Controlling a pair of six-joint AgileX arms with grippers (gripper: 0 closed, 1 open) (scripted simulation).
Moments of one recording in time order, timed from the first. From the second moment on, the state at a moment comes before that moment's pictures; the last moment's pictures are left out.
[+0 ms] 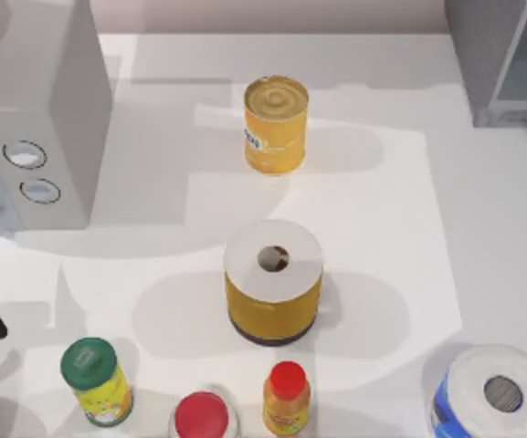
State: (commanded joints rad) left arm 0.00 0.00 0.00 0.00 0.00 0.00; right arm -0.25 2.17 1.02 1.15 -0.22 0.01
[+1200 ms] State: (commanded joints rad) left arm 0.00 0.00 0.00 0.00 0.00 0.00; right arm -0.23 2.31 1.30 1.01 -0.19 0.01
